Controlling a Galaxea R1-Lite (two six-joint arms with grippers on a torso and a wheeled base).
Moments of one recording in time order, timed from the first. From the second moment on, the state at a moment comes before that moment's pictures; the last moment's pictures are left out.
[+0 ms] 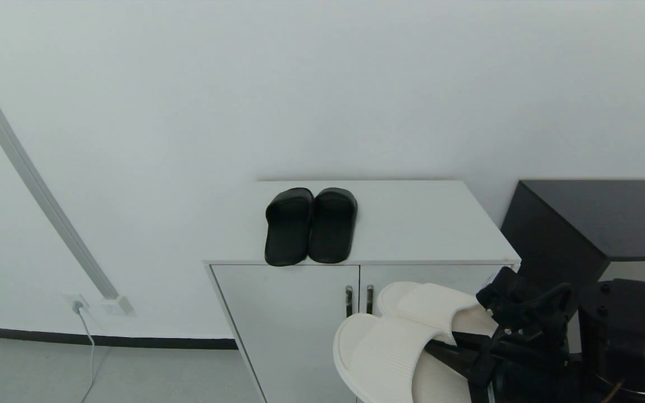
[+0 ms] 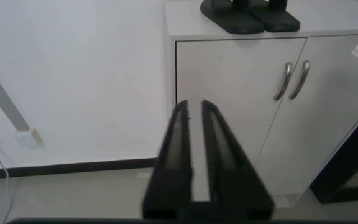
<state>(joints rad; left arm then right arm) 0.00 0.00 0.00 0.00 -0.06 0.01 0.84 1.53 -0.40 -0.79 -0.01 0.05</state>
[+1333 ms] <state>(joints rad) 0.00 0.00 0.00 0.00 -0.06 0.00 0.85 1.54 -0.34 -0.80 -0.01 0.06</state>
